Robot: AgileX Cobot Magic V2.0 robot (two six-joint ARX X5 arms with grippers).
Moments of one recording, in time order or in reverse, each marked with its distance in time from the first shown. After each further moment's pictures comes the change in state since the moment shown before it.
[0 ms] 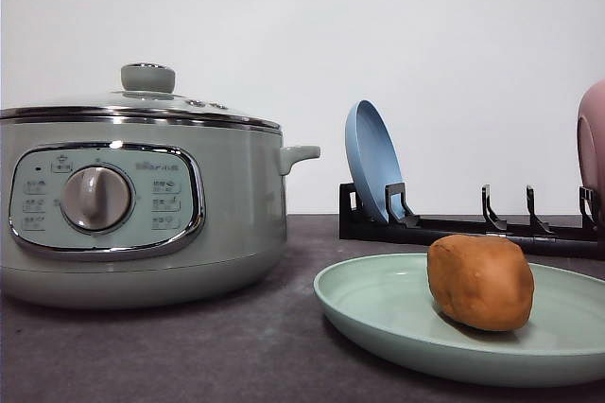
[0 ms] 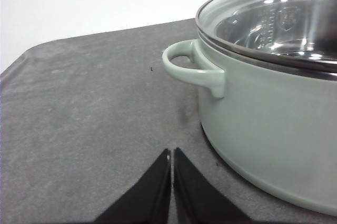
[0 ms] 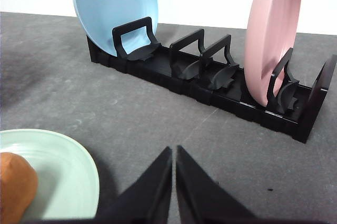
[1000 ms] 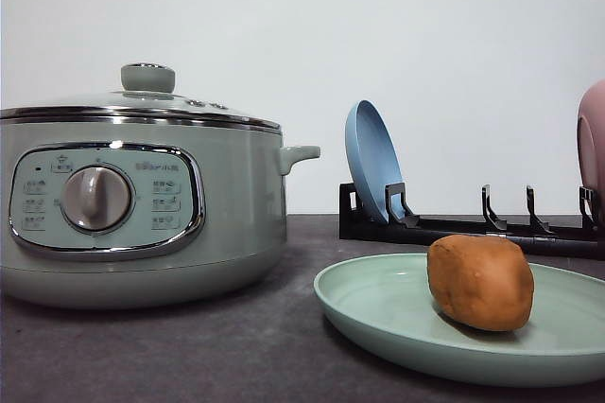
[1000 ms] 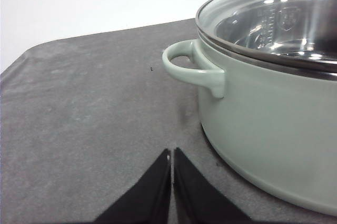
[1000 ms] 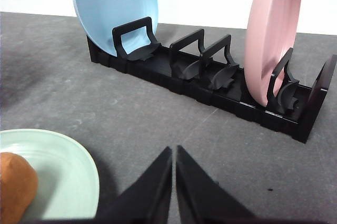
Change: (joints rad) left_arx 0.000 0.000 0.000 0.000 0.000 0.000; right_arx 0.000 0.000 0.000 0.000 0.000 0.000
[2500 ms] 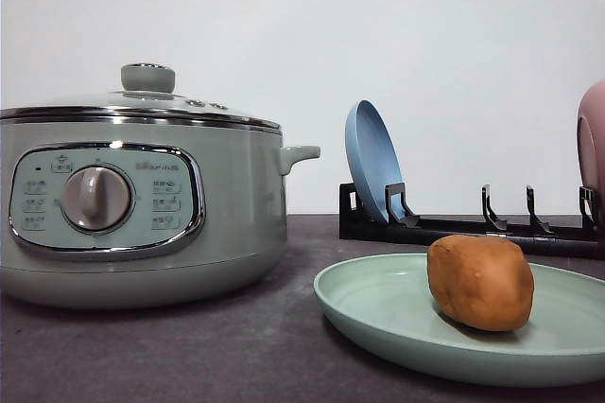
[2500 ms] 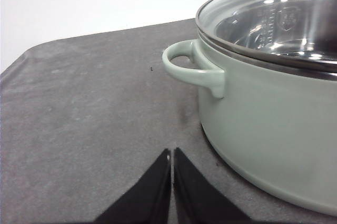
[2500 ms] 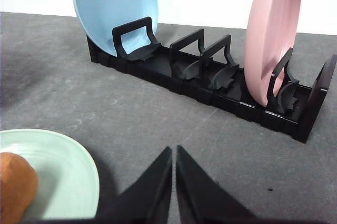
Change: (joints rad) left_arx 0.000 0.000 0.000 0.000 0.000 0.000; right_arx 0.000 0.000 0.000 0.000 0.000 0.000
